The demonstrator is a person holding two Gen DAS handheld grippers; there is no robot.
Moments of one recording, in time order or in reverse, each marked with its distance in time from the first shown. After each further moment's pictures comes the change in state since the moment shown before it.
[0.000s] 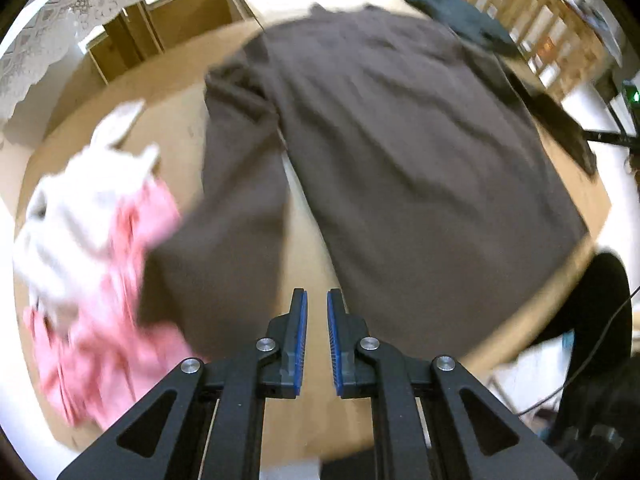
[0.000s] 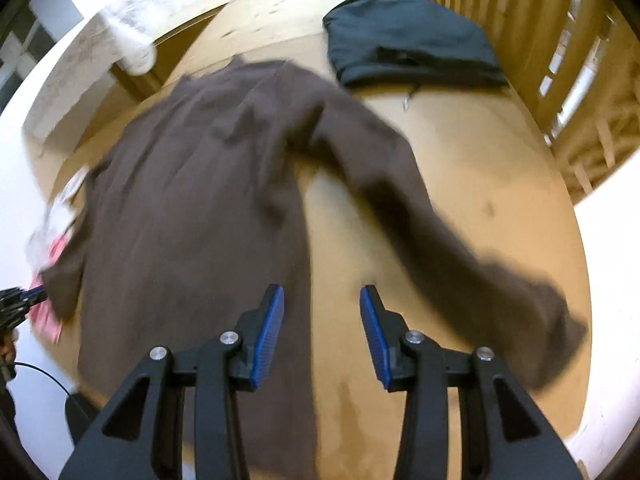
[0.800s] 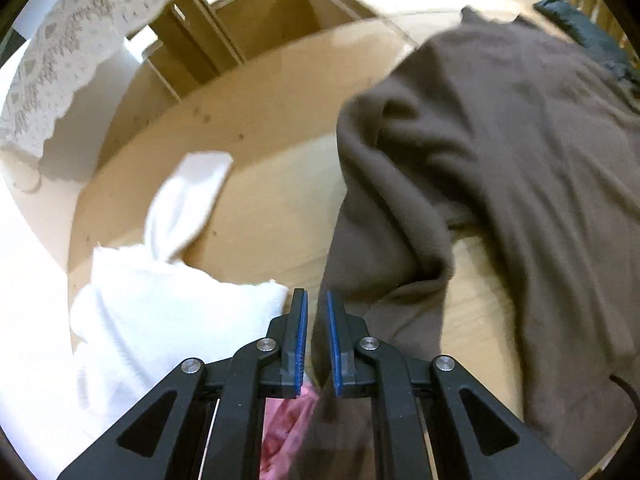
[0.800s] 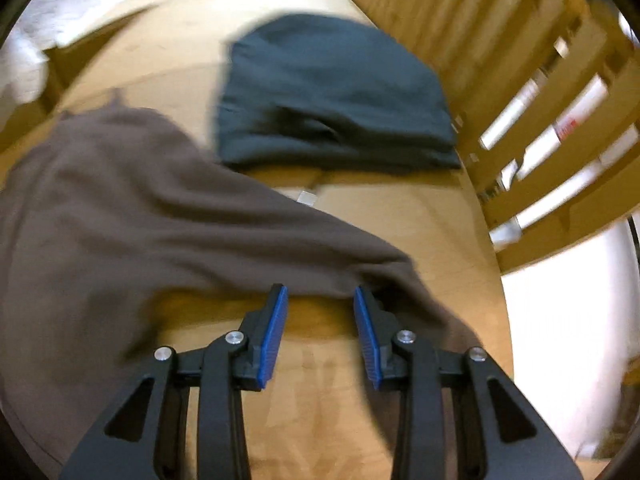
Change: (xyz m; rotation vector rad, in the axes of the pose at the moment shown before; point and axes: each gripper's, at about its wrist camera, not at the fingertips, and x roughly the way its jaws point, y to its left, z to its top) left arm 0.067 0.094 0.101 -0.006 -0.005 0.296; right arm 0.014 -0.012 0.068 -0.072 -0.076 -0.314
